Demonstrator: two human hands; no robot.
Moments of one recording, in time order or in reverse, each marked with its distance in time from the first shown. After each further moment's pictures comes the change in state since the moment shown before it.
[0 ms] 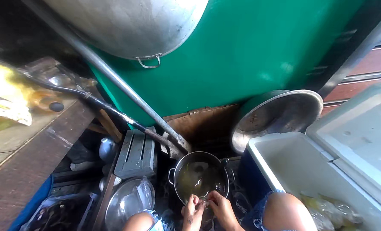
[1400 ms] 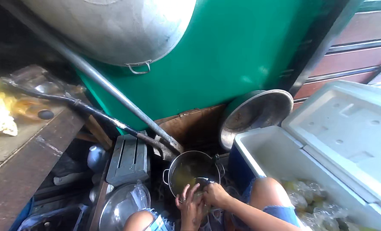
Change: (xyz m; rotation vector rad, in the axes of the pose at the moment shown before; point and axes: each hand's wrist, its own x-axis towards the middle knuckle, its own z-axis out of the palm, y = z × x) left_hand -0.010 -0.003 0.002 0.608 0.061 0.529; right_hand 0.008 -0.067 -0.038 -0.602 -0.436 0.123
